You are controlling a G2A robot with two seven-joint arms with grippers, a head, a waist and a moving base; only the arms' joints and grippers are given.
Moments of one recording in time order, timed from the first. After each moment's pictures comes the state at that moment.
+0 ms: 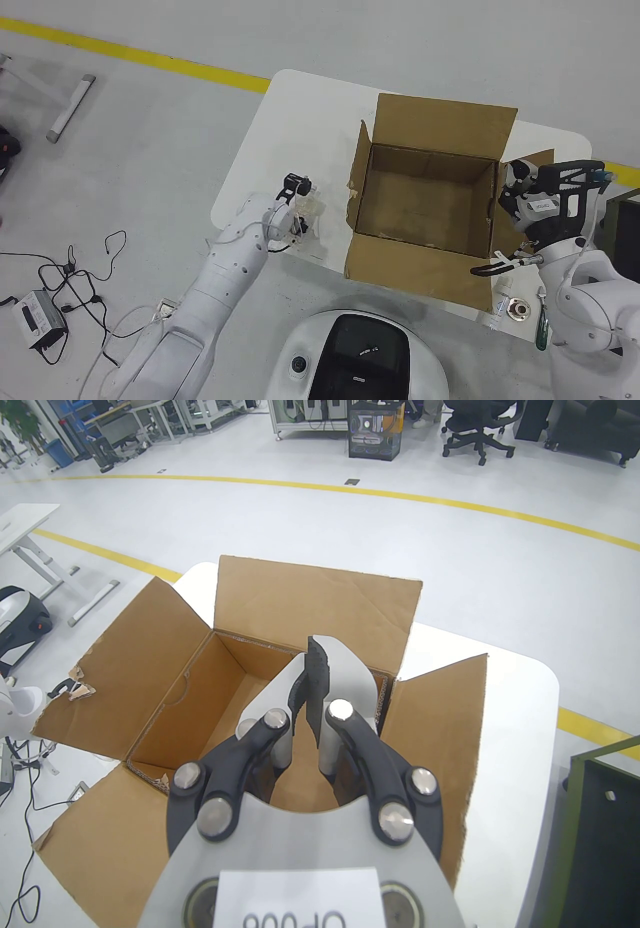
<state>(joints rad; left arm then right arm) 0.88 -1.38 -1.13 -1.10 1.26 -0.06 -1.09 -1.46 -1.27 1.64 -2.17 -1.12 -0.11 0.59</state>
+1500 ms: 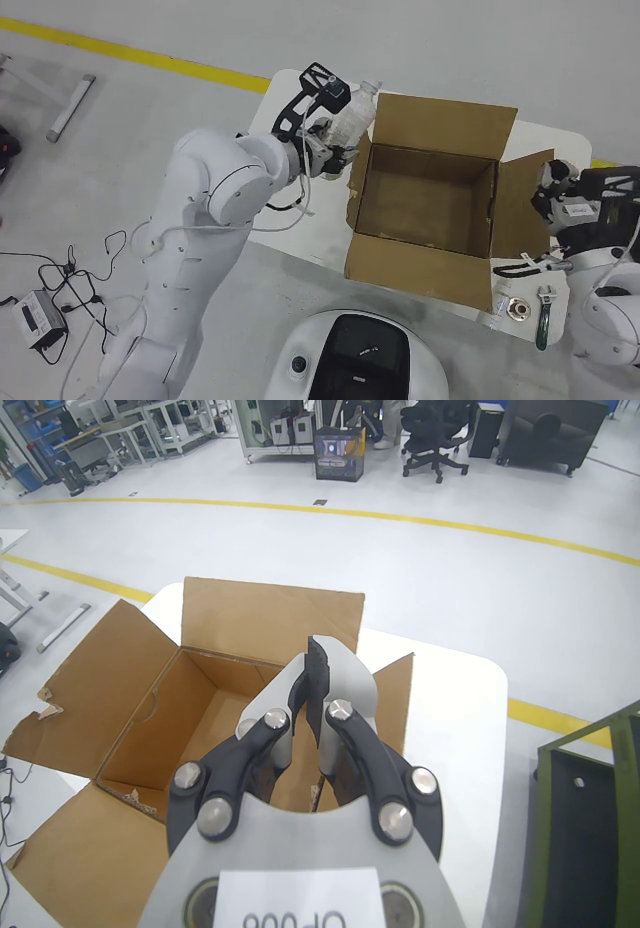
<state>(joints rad) 0.77 -1.34 -1.22 -1.97 0.96 -0.10 -1.37 -1.53 -1.26 1.76 -2.22 -1.13 -0.11 0.53</state>
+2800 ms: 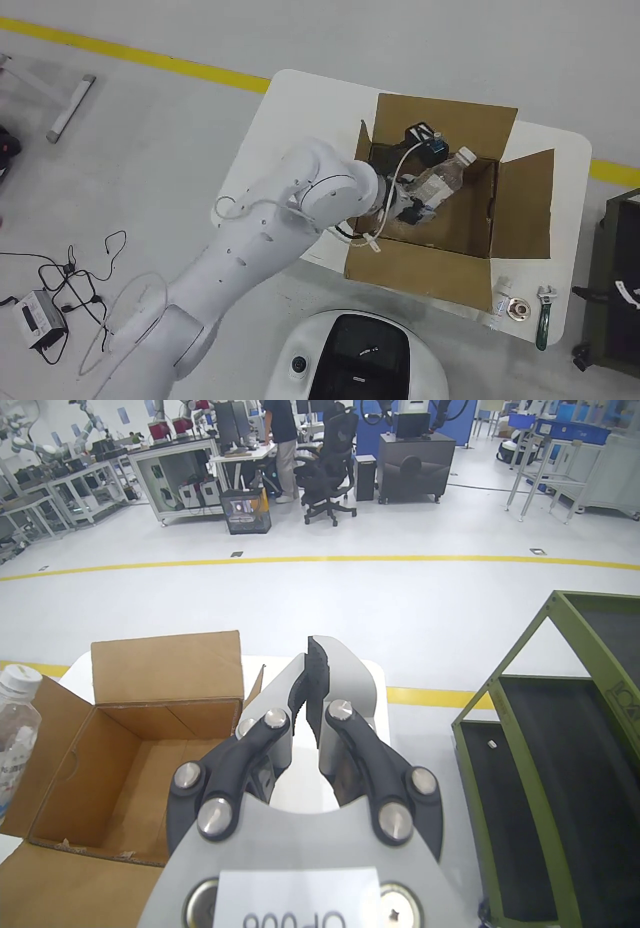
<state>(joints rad) 0.61 -1.40 -0.83 -1.64 0.65 -0.06 -1.27 -1.76 -1.27 2.08 -2.35 -1.00 0.03 0.39</state>
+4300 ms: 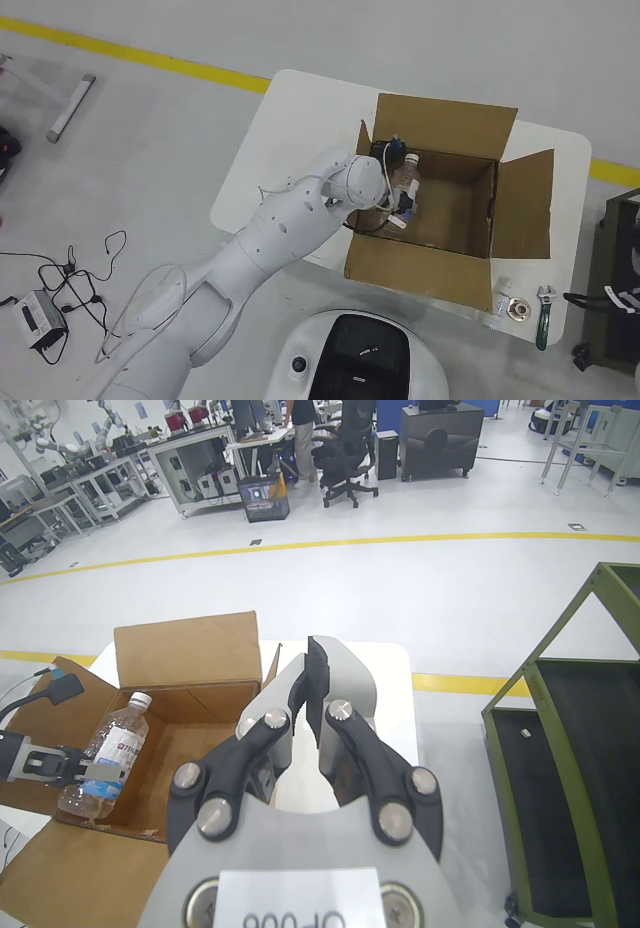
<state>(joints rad) 0.50 -1.51 -0.69 -1.17 0.51 0.40 -1.10 -1.77 -1.27 2.05 -2.31 -0.93 -0.03 0.38</state>
